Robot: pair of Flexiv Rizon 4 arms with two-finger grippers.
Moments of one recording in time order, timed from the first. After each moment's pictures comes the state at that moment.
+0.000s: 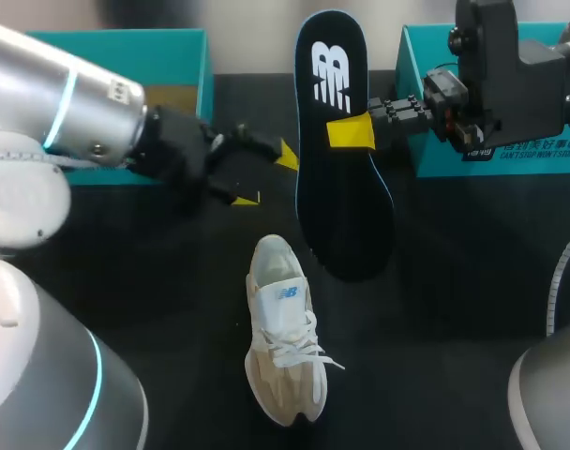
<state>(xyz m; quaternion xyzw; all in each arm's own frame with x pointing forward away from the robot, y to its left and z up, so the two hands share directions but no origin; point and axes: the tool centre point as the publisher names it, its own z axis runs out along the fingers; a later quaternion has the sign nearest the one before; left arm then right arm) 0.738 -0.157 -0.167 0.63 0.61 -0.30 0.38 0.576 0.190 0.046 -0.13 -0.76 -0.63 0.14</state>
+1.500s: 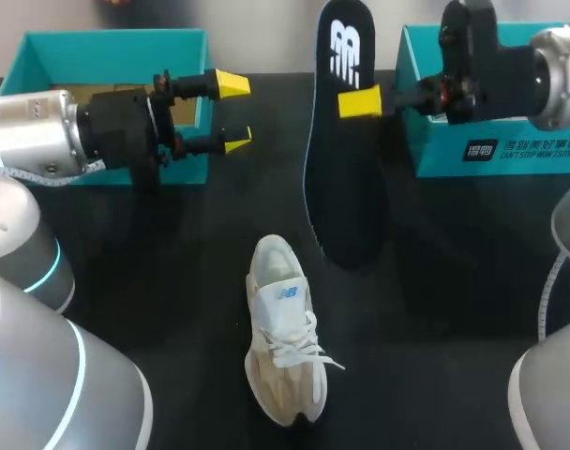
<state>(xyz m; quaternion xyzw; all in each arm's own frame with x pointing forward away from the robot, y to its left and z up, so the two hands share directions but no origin) 0.765 -0.129 -0.074 0.50 0.50 -0.41 0.58 0.651 0.175 0.016 -0.24 -0.66 -0.63 0.32</state>
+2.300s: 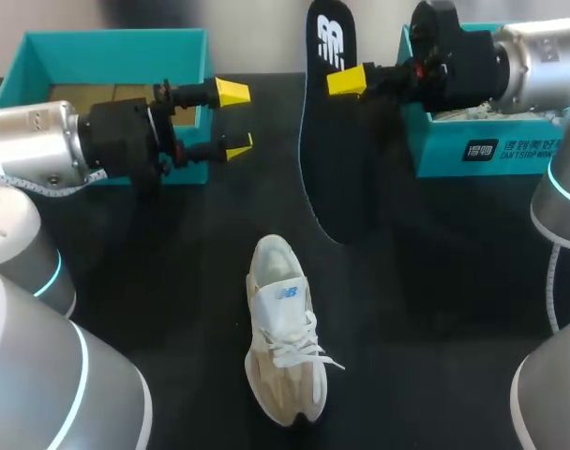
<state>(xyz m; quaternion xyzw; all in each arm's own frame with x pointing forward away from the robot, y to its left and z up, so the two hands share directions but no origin) 0.756 -0.132 -0.080 0.49 0.50 -0.41 0.58 0.716 0.176 -0.018 -0.31 -0.61 -0.59 0.43</state>
